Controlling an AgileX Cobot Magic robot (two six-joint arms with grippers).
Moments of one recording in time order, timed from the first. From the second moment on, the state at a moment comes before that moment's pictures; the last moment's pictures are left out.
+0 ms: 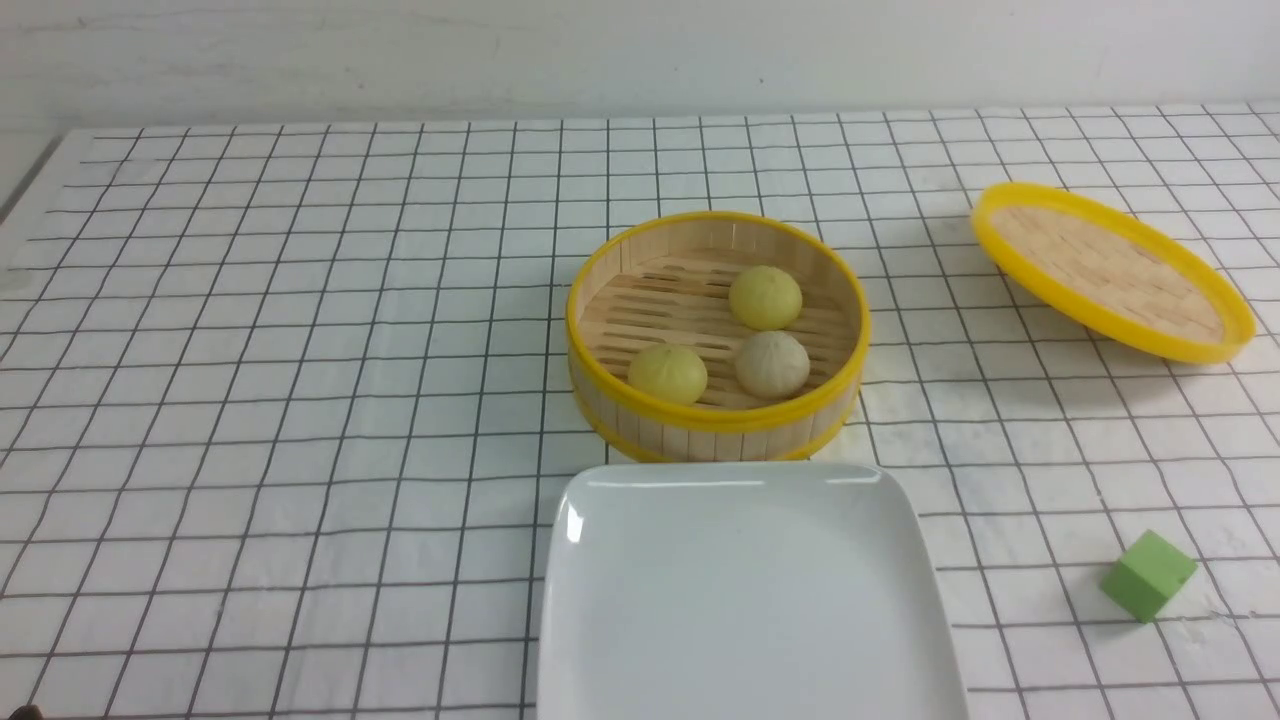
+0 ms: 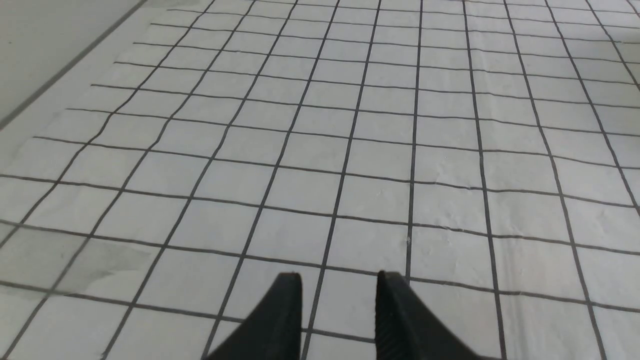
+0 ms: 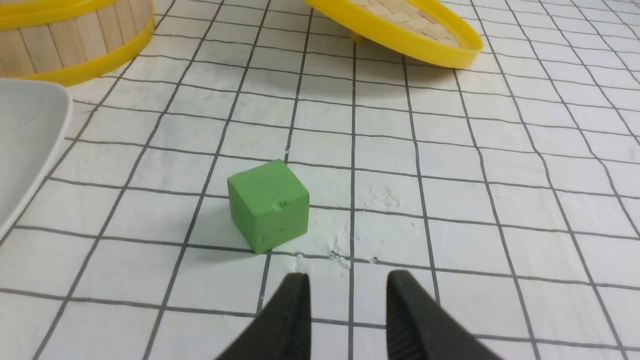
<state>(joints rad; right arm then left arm) -0.01 -0.02 0.01 0.07 0.42 -0.13 0.06 -0.01 0.02 0.17 0.39 -0.18</state>
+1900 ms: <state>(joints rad) -0.01 -0.02 -0.51 0.56 0.54 -0.05 0.06 -0.01 0.02 0.25 0.39 -0.18</state>
